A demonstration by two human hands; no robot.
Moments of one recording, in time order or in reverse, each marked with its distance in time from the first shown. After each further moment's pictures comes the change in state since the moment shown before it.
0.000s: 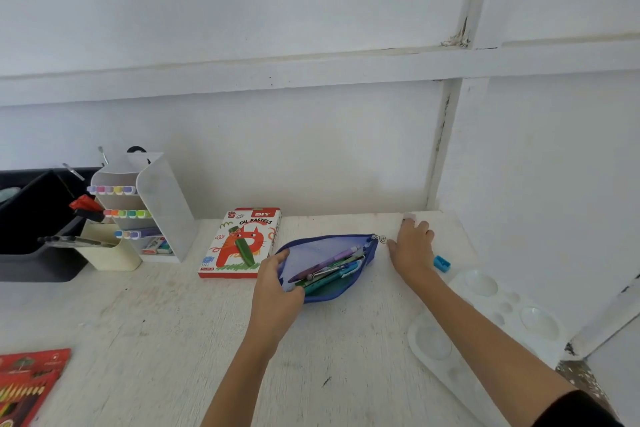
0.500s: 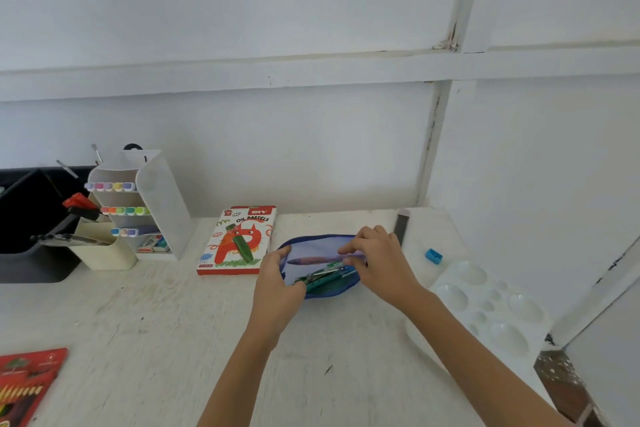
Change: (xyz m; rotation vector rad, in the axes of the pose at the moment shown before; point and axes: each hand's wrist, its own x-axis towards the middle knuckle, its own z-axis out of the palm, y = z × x) left_hand -0.009 0.007 -0.006 0.020 -0.033 0.013; right_hand -0.073 -0.025 -0.025 0.068 -0.036 -0.690
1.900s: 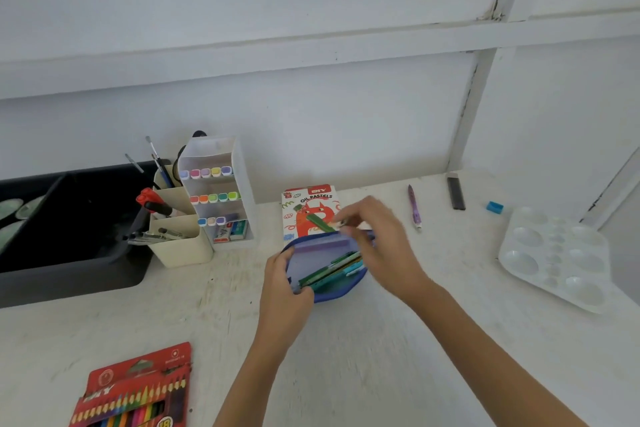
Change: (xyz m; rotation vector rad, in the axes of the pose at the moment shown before) left_hand 0.012 -0.073 -0.175 0.014 -0.155 0.095; right_hand 0.014 -0.206 0.057 0.316 0.314 0.016
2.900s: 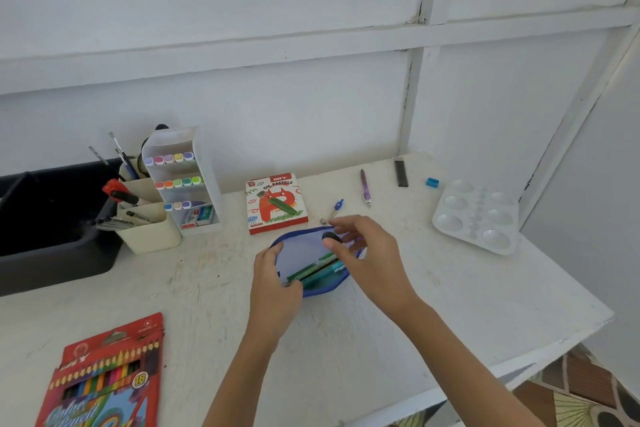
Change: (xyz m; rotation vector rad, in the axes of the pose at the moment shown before) left_hand -0.068 0.007 0.029 0.074 -0.036 0.075; right_hand -0.091 -0.035 -0.040 0.076 0.122 0.376
